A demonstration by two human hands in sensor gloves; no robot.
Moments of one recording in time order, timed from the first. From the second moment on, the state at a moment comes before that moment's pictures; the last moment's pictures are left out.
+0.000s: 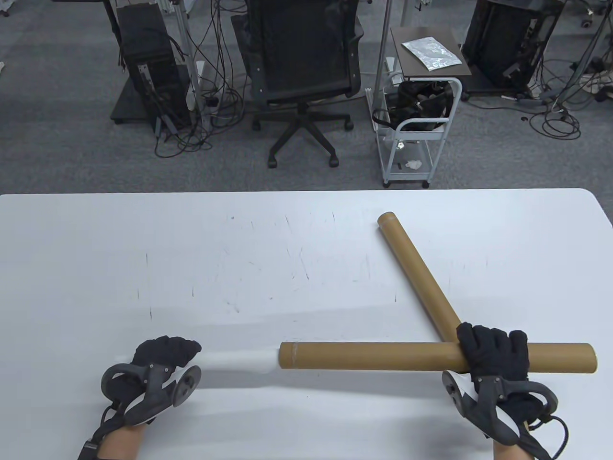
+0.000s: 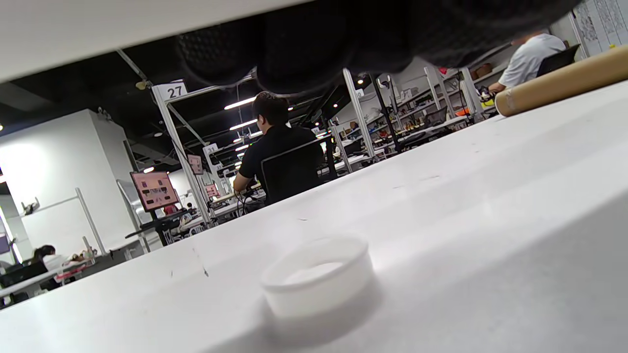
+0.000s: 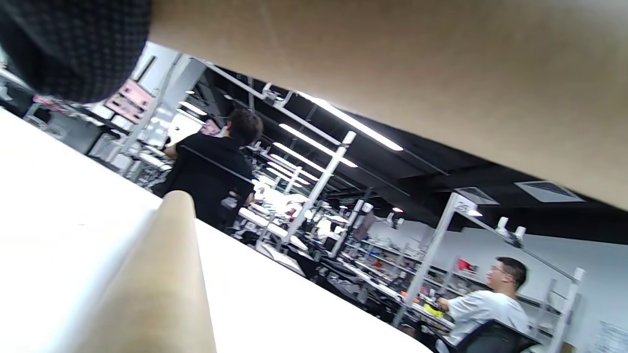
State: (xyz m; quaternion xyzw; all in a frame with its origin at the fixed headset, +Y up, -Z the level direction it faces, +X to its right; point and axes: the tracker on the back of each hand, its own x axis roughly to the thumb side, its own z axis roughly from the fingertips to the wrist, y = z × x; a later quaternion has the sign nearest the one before) left_hand -0.271 -0.736 -0.275 0.14 -0.08 -0.18 0.97; right_hand 0.249 -0.702 -0.252 -0.01 0.24 -0.94 0.23
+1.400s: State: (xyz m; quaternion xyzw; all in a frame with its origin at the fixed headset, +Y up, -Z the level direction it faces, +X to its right) left_hand -0.231 -0.731 -0.265 0.11 -0.17 0.03 0.98; right_hand 0.198 -0.715 -0.244 -0.10 0.23 -0.96 0.16
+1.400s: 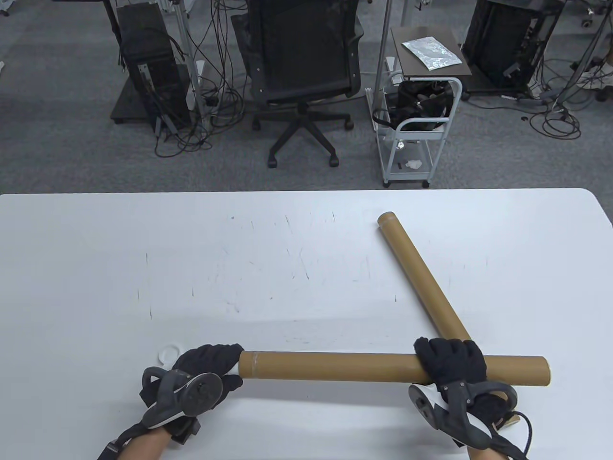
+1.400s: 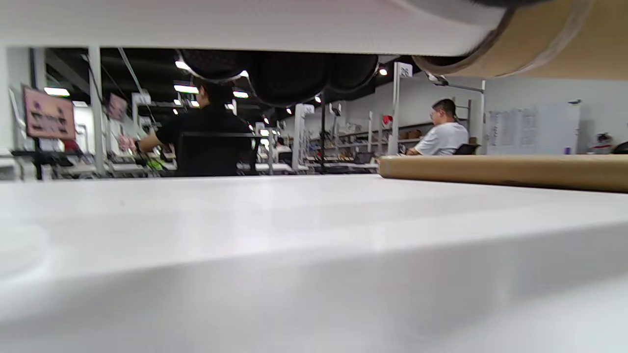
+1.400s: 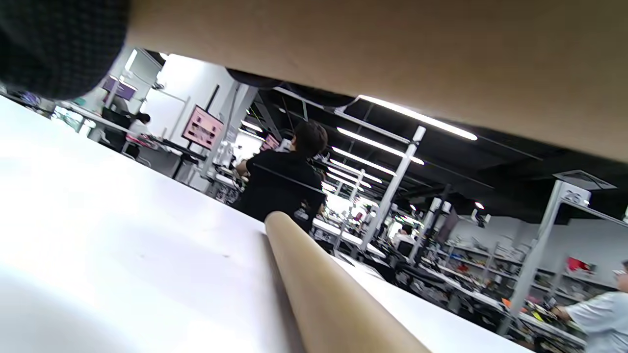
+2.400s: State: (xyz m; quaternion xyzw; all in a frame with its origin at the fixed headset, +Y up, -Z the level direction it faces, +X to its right) left_hand -0.232 -0.720 -0.263 0.15 -0.15 -0.02 0.98; right_hand 0.183 -0.682 -0.229 -0.07 0.27 -0.95 0.13
